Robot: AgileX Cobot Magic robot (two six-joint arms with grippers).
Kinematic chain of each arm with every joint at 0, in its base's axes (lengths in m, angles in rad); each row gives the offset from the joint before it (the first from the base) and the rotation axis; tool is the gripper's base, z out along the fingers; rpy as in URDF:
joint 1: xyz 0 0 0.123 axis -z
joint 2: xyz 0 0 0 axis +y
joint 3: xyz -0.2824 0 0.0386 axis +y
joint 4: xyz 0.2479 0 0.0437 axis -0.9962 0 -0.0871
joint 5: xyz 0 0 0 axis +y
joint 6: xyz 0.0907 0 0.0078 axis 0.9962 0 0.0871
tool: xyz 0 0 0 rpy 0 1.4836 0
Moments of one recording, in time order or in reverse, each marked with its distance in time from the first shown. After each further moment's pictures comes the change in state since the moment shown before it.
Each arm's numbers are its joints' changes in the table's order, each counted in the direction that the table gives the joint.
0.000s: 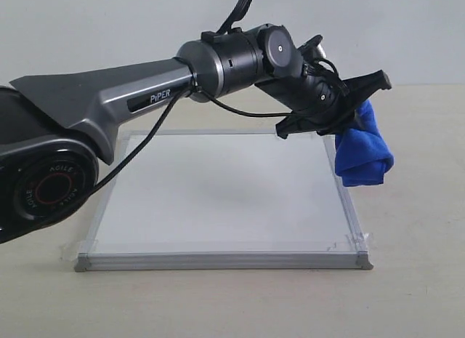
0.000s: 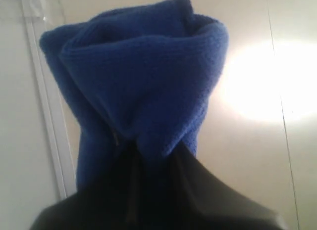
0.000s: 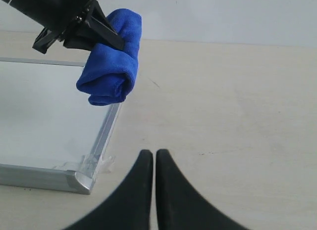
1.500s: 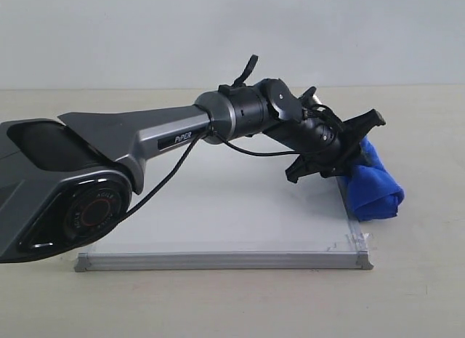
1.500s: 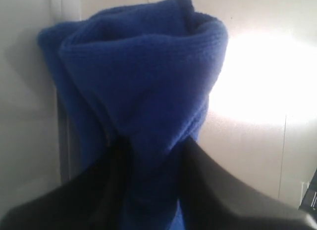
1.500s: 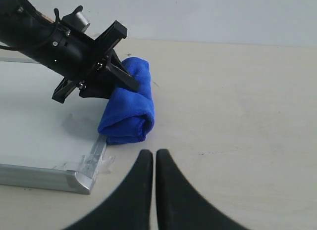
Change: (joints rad) left arm 0.002 0.141 -0.001 0.249 -0.056 0.051; right arm 0.000 0.000 0.000 0.000 0.000 0.000
